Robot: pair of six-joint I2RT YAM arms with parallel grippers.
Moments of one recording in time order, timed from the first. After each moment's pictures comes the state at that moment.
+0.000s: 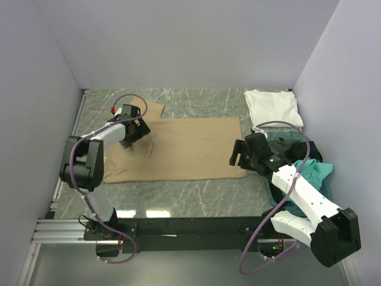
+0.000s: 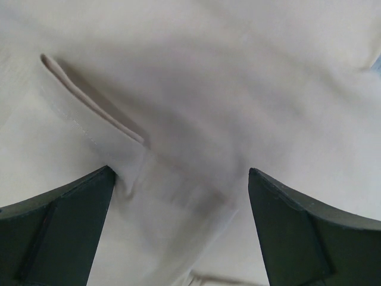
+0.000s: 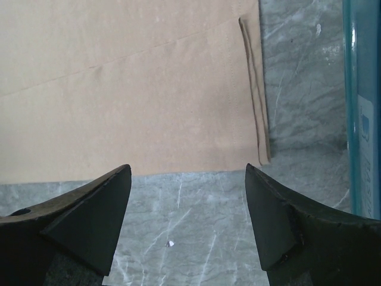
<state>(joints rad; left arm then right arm) -0.18 1.72 1.07 -0.35 -0.20 -0.77 0.39 1.03 0.70 -0.54 0.13 0.58</state>
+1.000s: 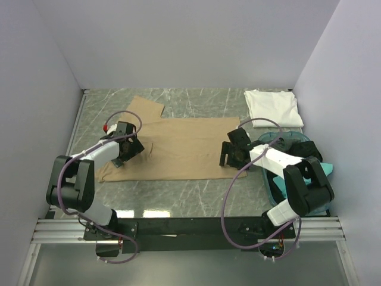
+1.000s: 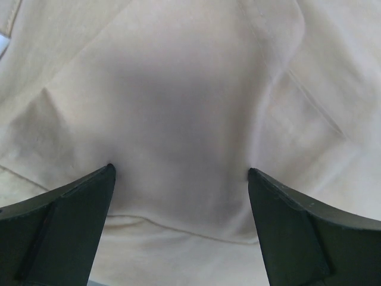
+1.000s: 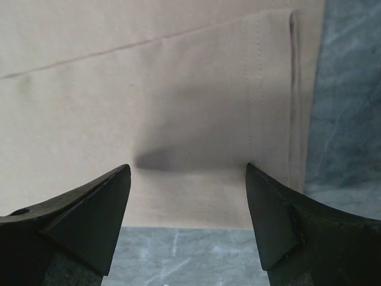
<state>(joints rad) -0.18 1.56 0.84 -0.41 -0.28 -0.81 0.41 1.50 0.79 -0.43 0.09 0.56</state>
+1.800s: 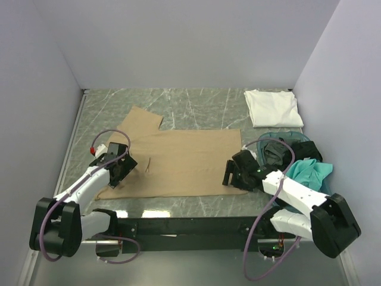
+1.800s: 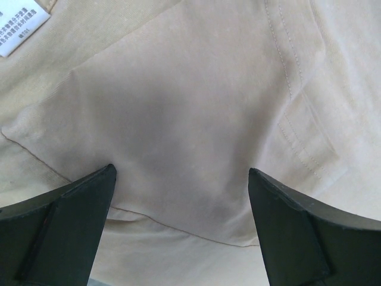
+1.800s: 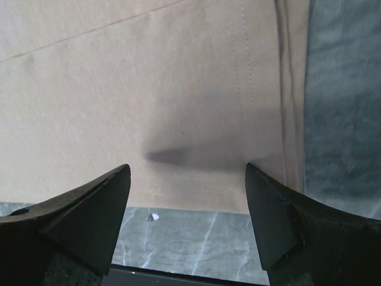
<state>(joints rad) -0.18 1.15 0.53 -0.48 -0.31 -1.00 0.55 1.12 0.51 -0.50 0.08 0.75</state>
